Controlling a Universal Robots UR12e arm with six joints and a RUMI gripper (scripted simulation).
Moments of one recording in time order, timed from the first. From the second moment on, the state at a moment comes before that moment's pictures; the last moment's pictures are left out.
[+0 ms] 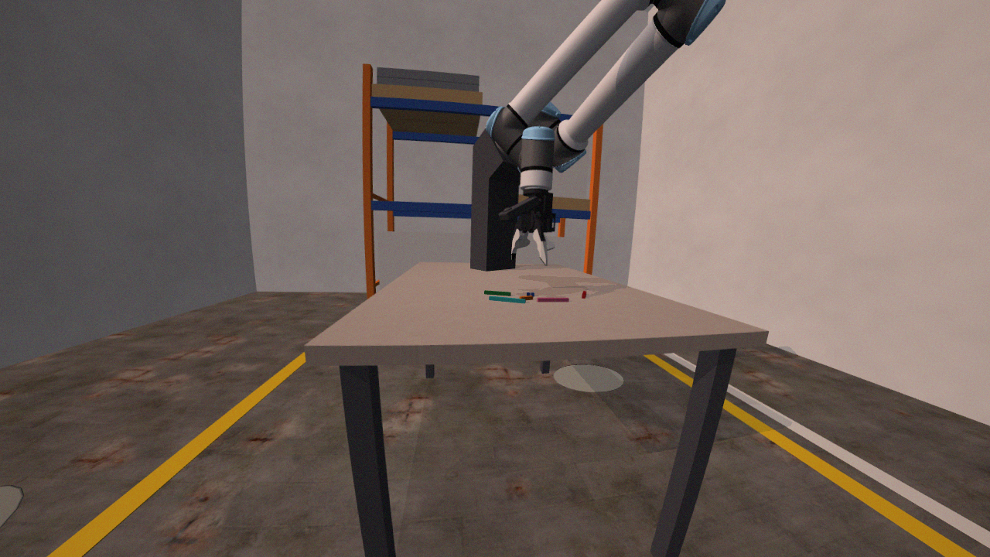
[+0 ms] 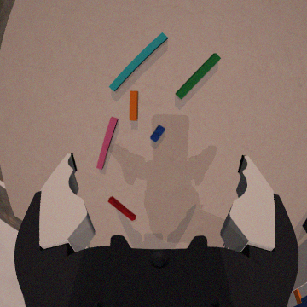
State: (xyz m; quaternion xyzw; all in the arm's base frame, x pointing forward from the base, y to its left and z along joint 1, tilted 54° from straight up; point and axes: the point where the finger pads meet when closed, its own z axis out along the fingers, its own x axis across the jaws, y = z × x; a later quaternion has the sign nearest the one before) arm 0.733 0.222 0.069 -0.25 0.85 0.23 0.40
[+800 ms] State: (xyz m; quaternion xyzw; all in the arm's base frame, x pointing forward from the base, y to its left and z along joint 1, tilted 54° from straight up) arm 0.746 0.207 0.057 -0.50 0.74 0.09 0.45
